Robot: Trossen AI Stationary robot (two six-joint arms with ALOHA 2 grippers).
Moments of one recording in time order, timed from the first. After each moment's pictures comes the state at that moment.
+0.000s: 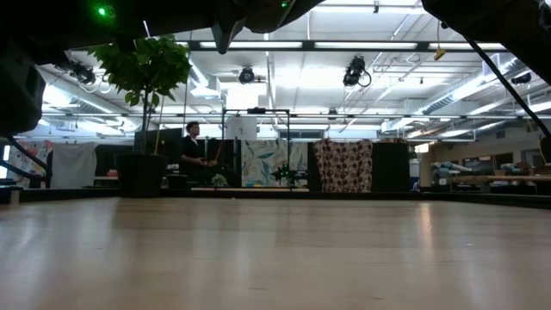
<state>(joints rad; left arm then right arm) -1.07 1.77 1.41 -1.08 -0.07 -1.49 0.33 2.65 2.25 0.14 0.01 -0.90</state>
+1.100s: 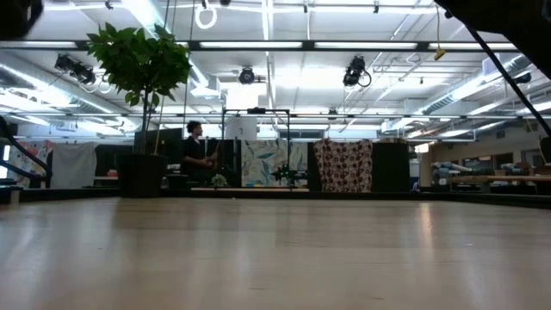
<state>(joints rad) -1.11 1.77 1.41 -1.07 0.08 -1.62 0.33 2.59 2.25 0.19 0.14 -0.91</state>
